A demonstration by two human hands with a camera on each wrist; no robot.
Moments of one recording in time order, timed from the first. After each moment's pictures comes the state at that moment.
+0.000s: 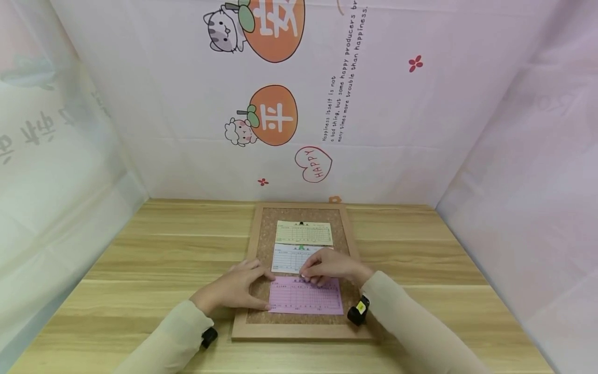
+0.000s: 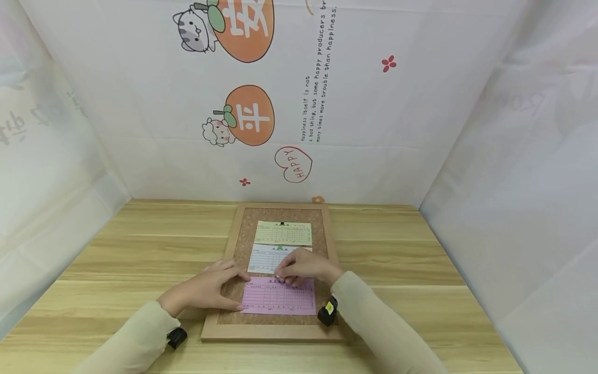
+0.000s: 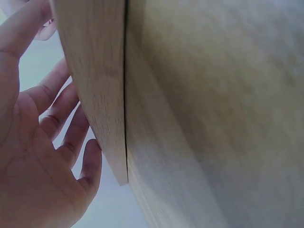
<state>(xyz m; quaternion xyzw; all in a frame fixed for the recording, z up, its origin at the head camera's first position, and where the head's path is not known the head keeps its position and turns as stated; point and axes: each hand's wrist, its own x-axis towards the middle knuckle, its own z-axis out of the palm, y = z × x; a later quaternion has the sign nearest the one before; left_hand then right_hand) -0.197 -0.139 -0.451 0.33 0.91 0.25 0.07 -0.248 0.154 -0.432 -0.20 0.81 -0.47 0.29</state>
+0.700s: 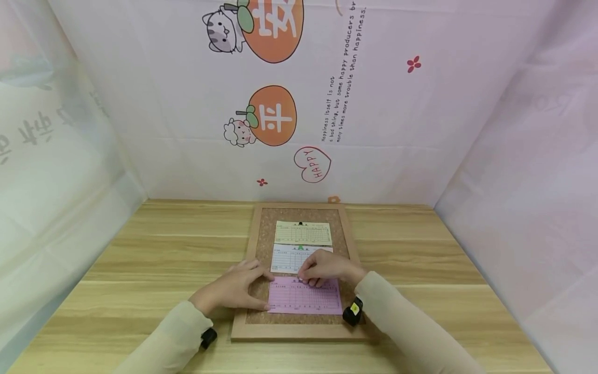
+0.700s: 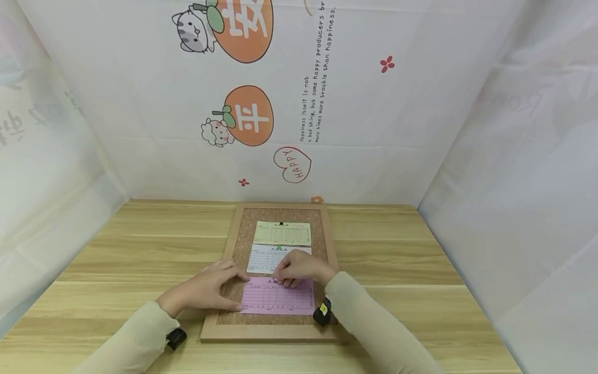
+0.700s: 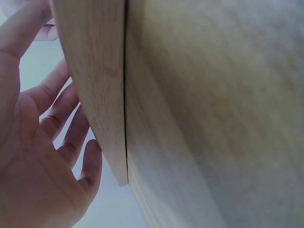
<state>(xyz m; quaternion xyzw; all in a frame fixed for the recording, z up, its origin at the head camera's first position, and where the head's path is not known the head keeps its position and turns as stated) -0.196 -0.140 -0.450 0.33 0.90 0.26 0.06 -0.248 0.144 -0.433 -0.20 0.84 -0.42 0.28</state>
